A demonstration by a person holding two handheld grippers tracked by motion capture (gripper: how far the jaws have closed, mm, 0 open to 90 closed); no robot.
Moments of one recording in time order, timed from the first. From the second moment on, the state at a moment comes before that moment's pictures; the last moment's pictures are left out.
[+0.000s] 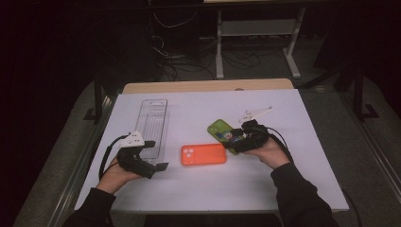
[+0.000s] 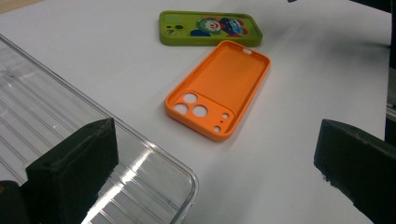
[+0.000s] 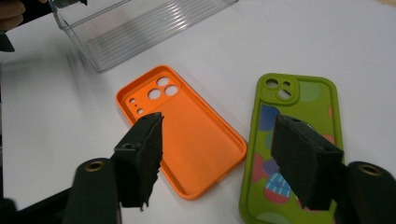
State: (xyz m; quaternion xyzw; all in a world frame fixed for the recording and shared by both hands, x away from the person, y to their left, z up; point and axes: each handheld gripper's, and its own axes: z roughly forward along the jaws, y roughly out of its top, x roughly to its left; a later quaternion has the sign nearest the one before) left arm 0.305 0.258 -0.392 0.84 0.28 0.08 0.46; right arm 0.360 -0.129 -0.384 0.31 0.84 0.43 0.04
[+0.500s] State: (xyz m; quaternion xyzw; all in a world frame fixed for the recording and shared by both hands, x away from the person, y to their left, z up) left arm 0.305 0.258 -0.392 0.84 0.28 0.08 0.46; right arm 0.377 -0.107 -0.384 0.30 0.85 0.43 0.02
